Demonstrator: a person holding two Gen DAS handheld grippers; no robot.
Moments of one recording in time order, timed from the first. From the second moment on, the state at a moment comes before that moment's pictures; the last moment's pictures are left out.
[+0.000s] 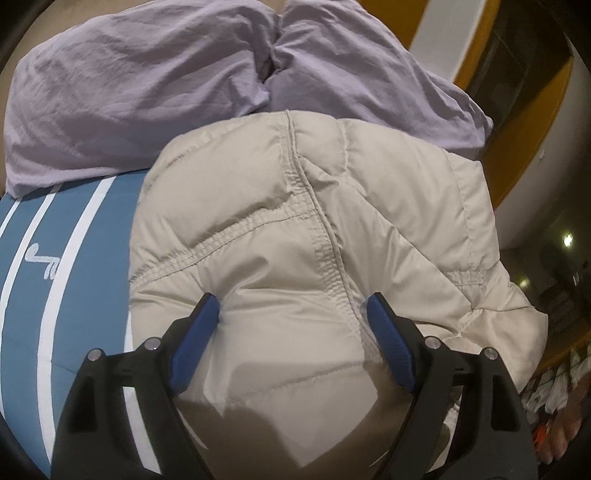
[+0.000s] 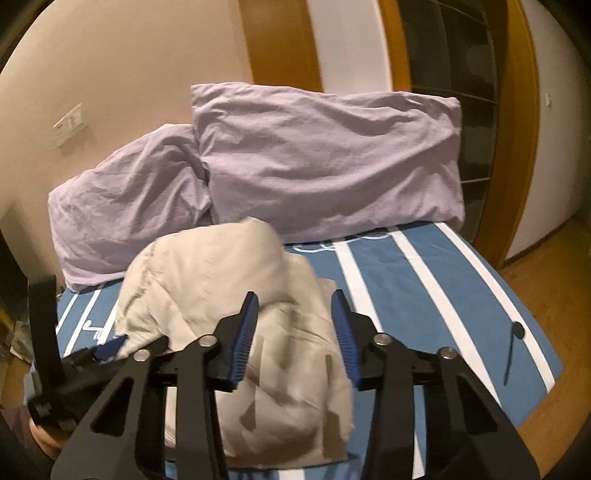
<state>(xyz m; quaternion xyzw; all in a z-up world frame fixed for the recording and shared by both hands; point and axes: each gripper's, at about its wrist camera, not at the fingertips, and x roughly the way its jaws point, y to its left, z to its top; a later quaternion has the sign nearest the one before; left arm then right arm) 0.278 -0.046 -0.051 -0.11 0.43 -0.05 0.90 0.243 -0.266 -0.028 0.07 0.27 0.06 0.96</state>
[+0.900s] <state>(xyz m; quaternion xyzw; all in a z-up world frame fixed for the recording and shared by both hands) 0.287 -0.030 -0.028 -0.14 0.41 -0.10 0.89 0.313 -0.239 -0.096 0.03 0.33 0.04 0.94</state>
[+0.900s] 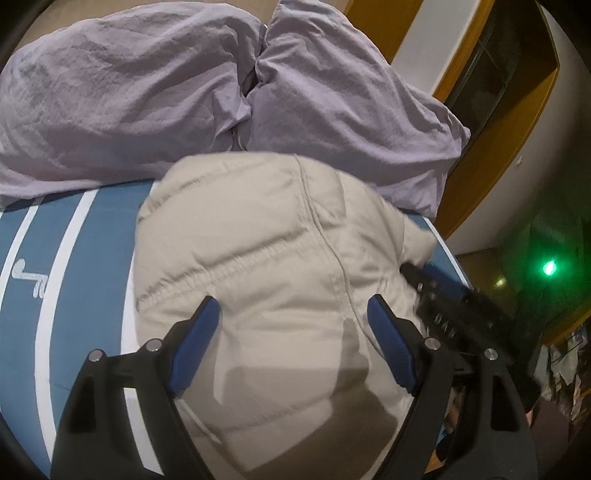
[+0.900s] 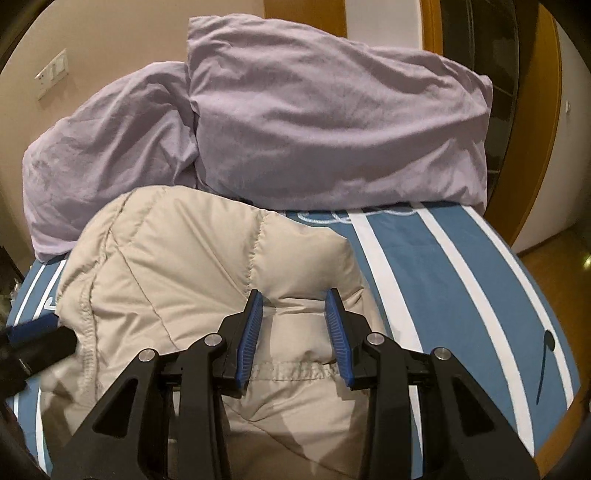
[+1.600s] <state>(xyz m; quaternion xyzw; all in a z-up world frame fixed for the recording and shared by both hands) 0.354 -0.024 -0.043 -0.07 0.39 0.00 0.92 0.318 -0.244 -0.108 0.04 0.34 0.03 0.94</state>
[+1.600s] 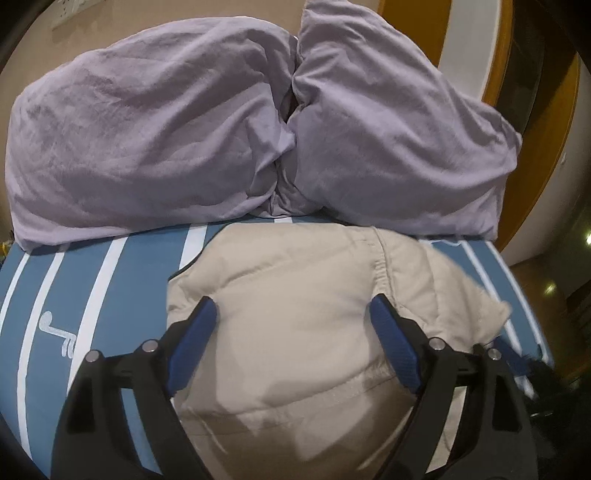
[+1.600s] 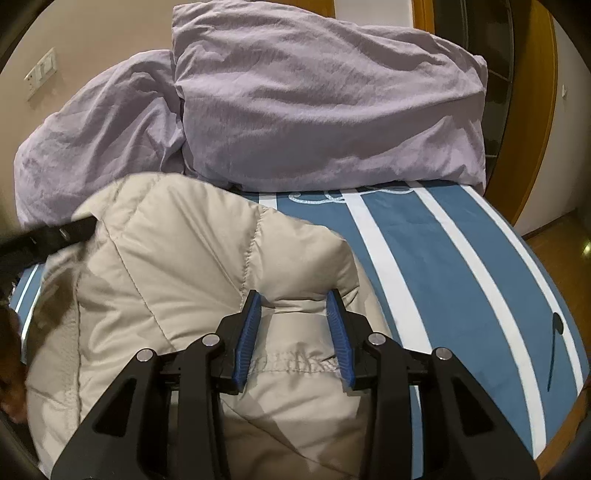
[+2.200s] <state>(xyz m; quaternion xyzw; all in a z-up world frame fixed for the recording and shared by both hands) 0.362 -0.025 -0.070 -0.08 0.40 0.00 0.91 0.368 -0.237 -0.083 0.05 0.31 0.04 0.95</state>
